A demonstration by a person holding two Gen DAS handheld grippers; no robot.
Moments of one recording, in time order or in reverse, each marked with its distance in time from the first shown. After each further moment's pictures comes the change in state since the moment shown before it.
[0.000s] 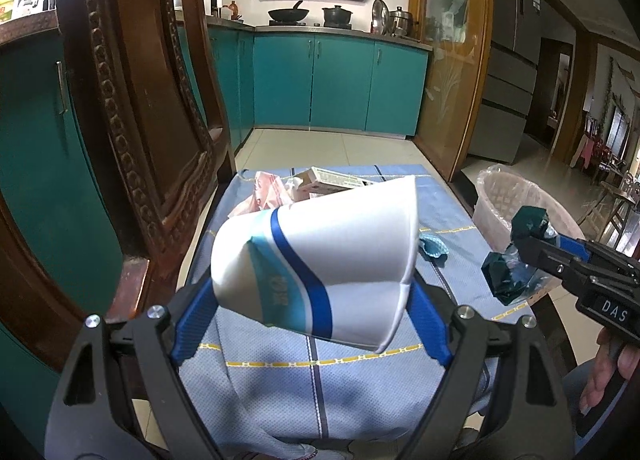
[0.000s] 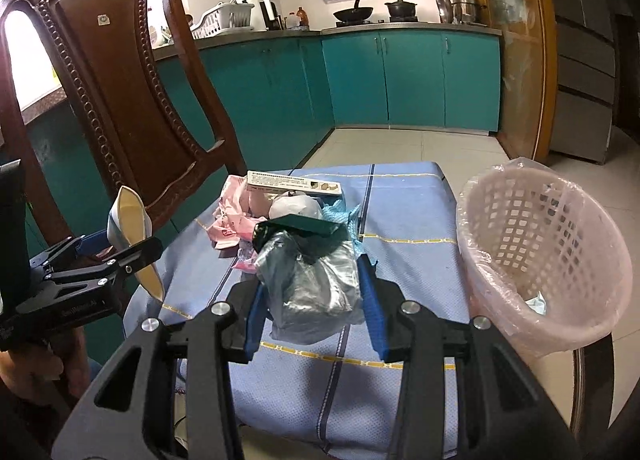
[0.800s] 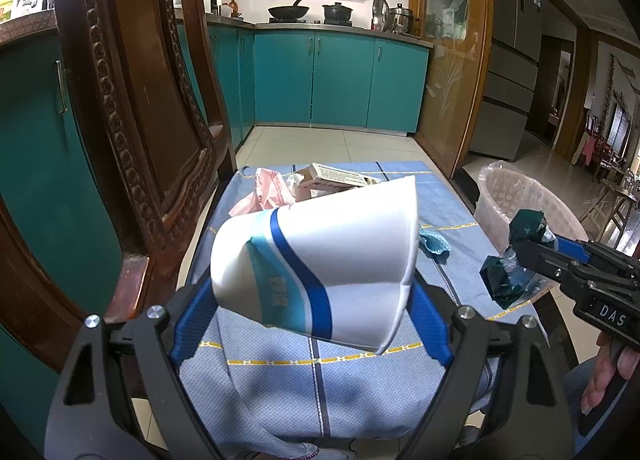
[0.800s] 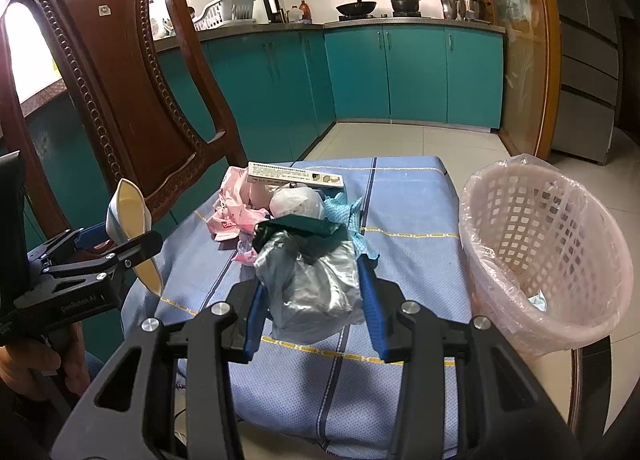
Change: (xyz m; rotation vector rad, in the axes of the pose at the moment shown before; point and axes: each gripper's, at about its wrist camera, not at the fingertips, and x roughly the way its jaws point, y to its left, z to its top) left arm 0.002 0.000 -0.002 0.004 0.007 0.005; right arm 0.005 0.002 -0.003 -0.008 0.025 0.002
